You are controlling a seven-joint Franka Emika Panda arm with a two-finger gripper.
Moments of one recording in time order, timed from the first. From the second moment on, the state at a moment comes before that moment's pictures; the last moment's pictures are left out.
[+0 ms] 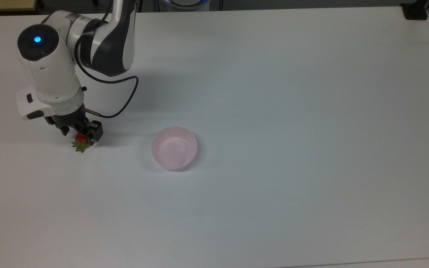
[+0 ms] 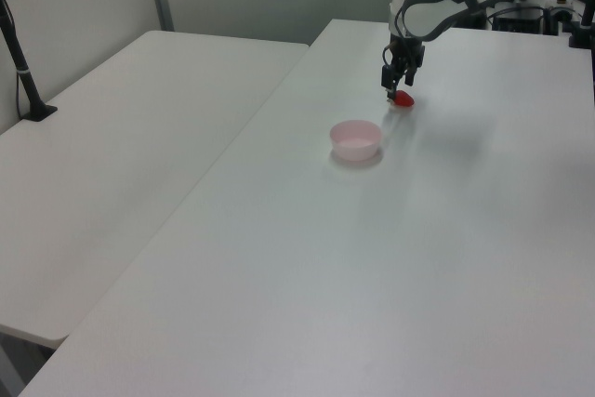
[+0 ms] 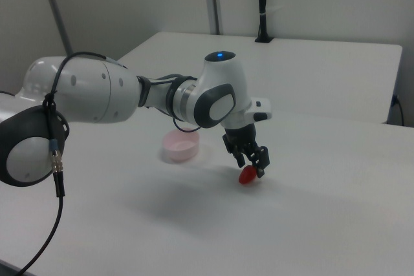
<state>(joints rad) -0.23 0.61 -0.08 -1.50 -0.07 2.23 0.06</state>
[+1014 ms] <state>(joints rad) -0.18 0.54 0.00 -1.48 -0.04 2.20 0.21</state>
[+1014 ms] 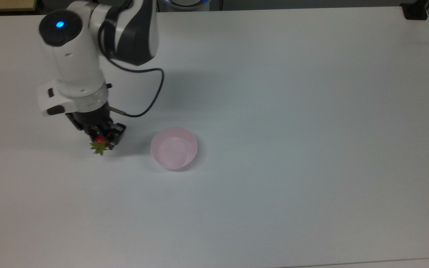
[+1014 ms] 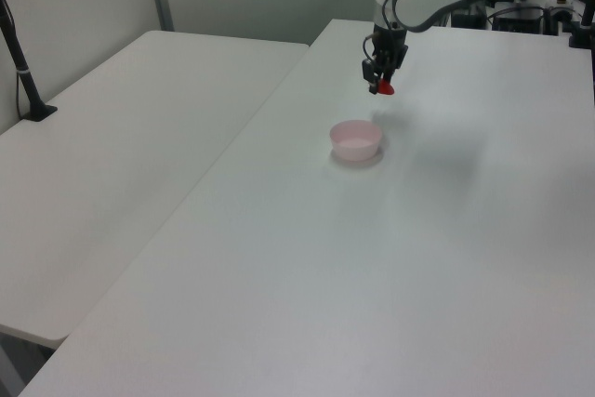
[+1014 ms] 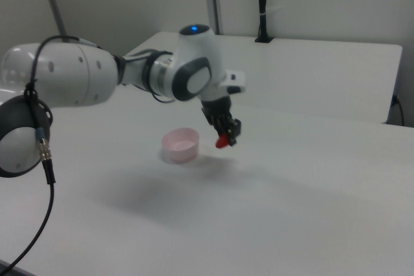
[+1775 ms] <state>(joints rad) 0.00 0.52 0.02 -1.50 -0.08 2.16 0.39</state>
